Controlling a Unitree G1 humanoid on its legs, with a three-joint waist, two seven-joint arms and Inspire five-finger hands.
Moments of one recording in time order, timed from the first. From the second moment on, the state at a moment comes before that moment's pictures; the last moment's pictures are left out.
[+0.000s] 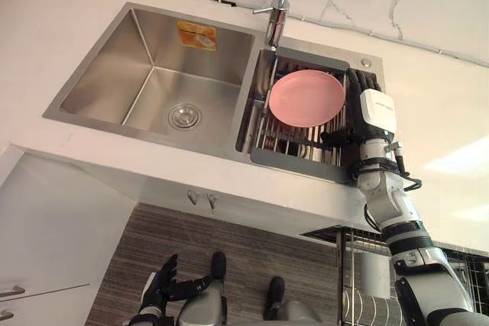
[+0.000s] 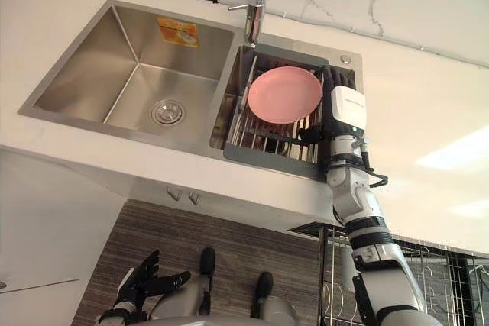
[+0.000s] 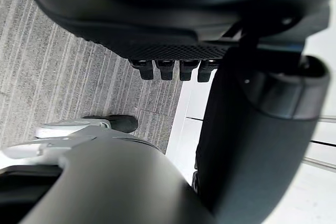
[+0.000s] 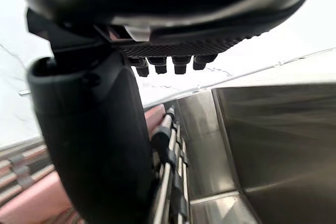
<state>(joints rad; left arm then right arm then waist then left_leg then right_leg) 0.22 0.21 0.01 0.87 -0.15 -0.30 -0.07 -0.47 -0.43 0.07 0.45 -0.71 0.04 -0.34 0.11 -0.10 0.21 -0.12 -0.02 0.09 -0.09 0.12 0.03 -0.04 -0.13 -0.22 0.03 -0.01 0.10</state>
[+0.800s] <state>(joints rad) 0.22 0.19 0.01 0.86 -0.20 -0.31 -0.09 -0.61 -0.43 0.09 0.53 -0.69 0.02 -0.45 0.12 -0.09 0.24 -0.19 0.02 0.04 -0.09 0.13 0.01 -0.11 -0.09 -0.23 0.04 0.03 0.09</state>
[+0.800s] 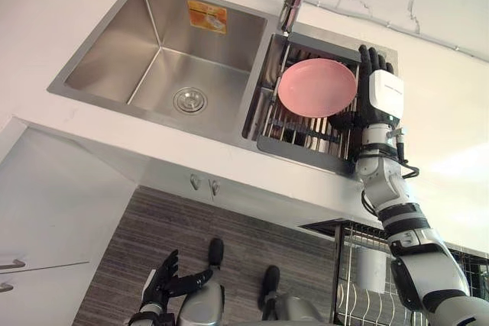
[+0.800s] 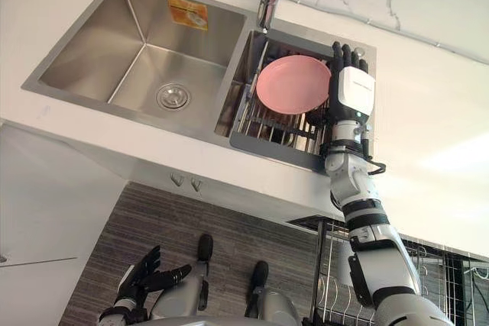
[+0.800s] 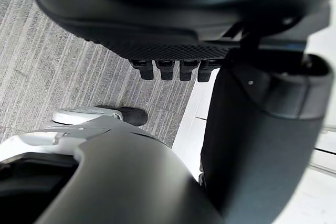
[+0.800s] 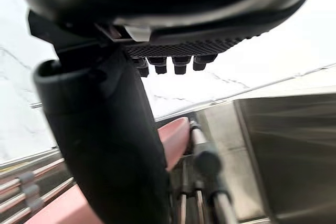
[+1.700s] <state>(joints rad) 0.13 0.18 0.04 0.86 -0.20 -0.32 -0.09 -0.82 -0.49 0.19 0.50 -0.57 -0.05 -0.41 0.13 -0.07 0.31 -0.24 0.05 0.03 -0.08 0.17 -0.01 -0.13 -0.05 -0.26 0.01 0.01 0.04</state>
